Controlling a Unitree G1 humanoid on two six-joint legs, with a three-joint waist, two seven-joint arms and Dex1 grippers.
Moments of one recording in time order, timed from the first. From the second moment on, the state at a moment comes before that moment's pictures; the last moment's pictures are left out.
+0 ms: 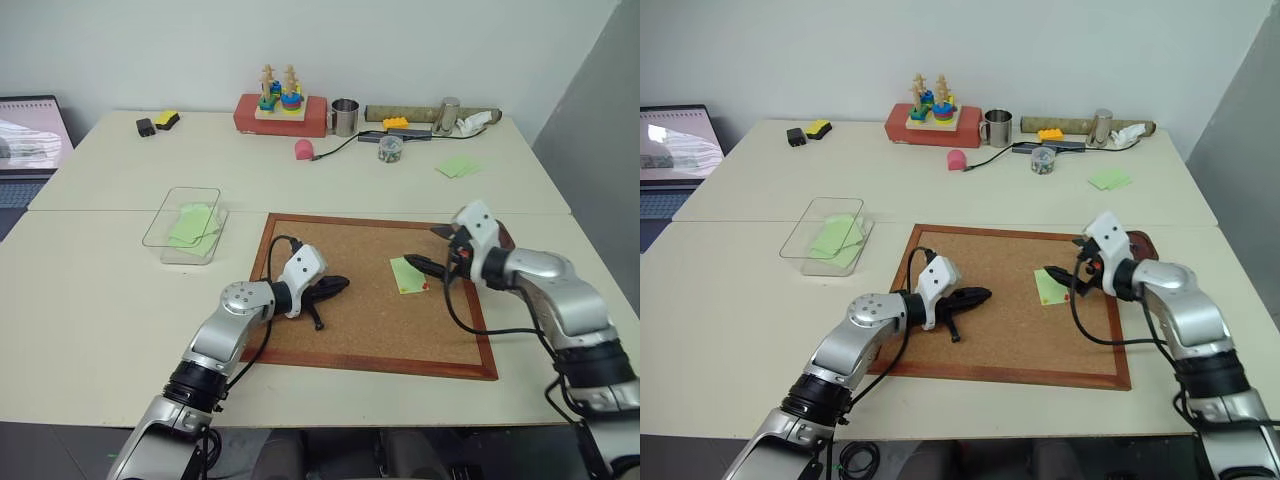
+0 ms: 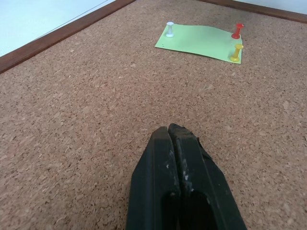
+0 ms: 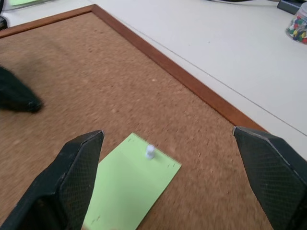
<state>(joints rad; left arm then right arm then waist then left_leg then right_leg) -0.42 0.39 -0.26 0.13 -0.15 0.25 -0.82 -0.53 -0.59 0.12 0.09 0.27 0.47 0.75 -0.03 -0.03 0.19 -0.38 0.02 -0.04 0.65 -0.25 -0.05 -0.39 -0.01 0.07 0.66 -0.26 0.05</state>
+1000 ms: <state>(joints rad) -0.39 0.39 -0.26 0.11 -0.11 0.21 -0.78 -0.58 -0.50 0.17 0.34 0.14 0.28 0.83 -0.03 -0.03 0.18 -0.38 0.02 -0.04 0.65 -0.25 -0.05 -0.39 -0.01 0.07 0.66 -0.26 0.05</state>
